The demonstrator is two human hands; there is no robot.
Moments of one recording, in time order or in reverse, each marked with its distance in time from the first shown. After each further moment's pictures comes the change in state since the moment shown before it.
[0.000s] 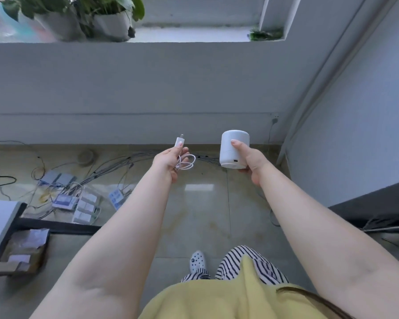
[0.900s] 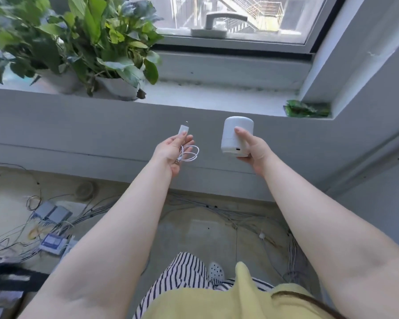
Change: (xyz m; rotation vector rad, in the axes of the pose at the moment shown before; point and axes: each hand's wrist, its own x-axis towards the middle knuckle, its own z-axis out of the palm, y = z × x) left_hand 0.218 0.241 0.119 -0.156 -0.026 0.167; right_hand 0.273 -0.258 0.075 -0.036 -0.160 -0.146
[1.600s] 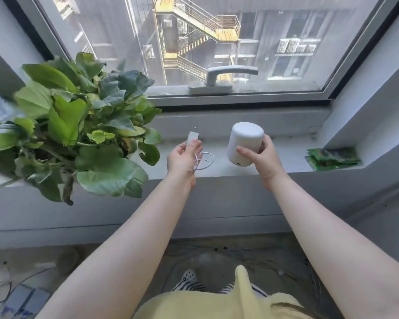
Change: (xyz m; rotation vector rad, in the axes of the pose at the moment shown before) left_hand 0.179 0.111 0.082 0.002 -0.043 0.039; right_hand 0.162 -0.093 0.045 -0.028 0.240 -0.331
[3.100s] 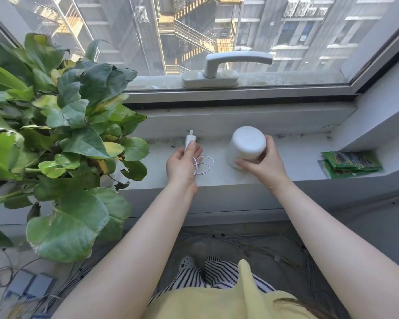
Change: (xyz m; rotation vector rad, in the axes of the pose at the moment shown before) left_hand 0.042 -0.019 0.017 0.071 0.093 -0.070; right_hand 0.050 0.036 -0.009 -0.192 -0.022 -0.012
